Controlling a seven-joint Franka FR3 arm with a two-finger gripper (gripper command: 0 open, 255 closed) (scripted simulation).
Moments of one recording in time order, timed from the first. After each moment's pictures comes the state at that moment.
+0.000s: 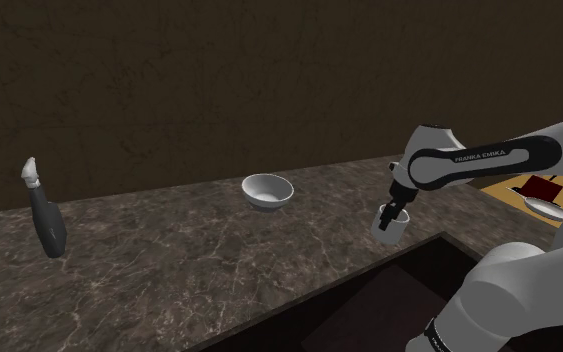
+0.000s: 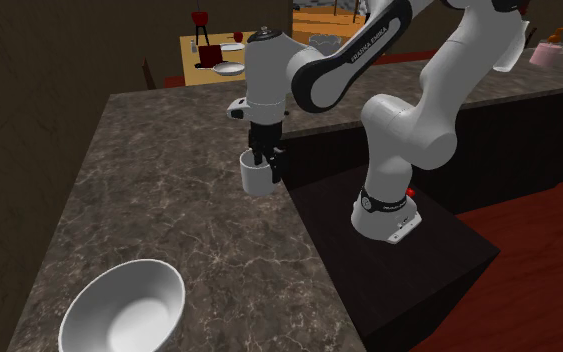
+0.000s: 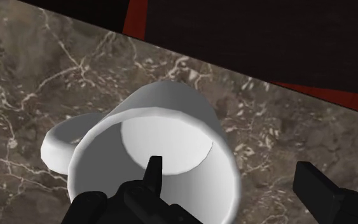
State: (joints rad) arm -0.09 -0.65 -0.42 -2.84 -0.31 2.23 -0.36
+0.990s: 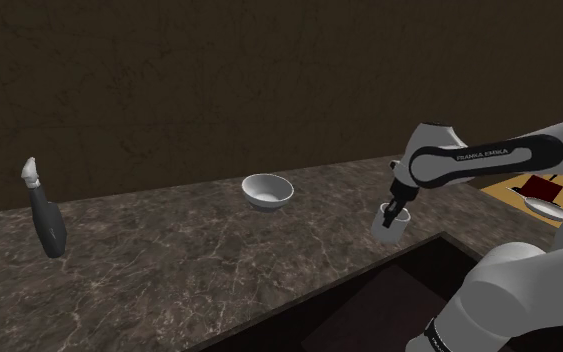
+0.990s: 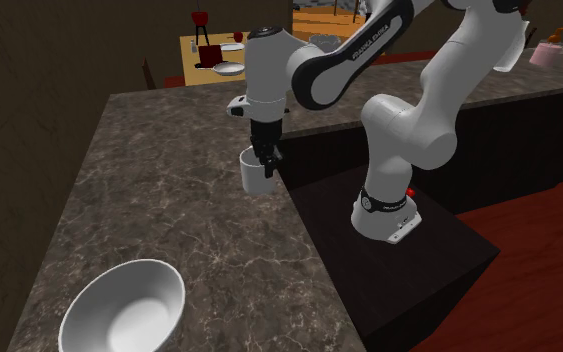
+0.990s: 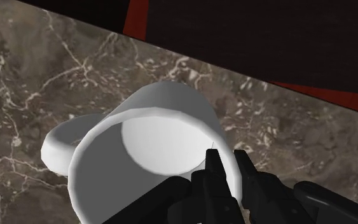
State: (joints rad) arm -0.09 -0.67 -0.42 -2.84 -0.30 2.21 -0.36
